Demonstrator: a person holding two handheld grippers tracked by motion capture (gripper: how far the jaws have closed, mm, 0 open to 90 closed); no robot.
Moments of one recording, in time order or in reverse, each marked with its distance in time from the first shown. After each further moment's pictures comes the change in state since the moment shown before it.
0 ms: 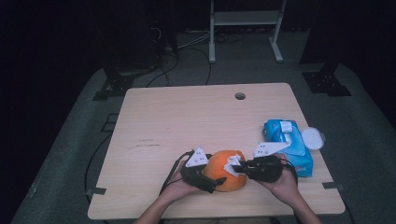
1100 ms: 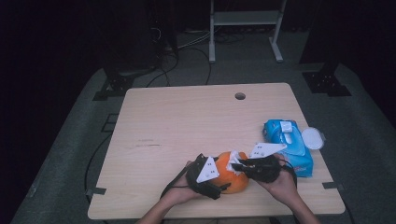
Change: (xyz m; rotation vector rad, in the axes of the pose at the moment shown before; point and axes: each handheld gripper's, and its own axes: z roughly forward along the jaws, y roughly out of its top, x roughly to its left) left arm -0.025 0.010 0.003 0.032 0.065 0.226; right arm 0.006 0.005 0.002 0.018 -0.084 -0.062
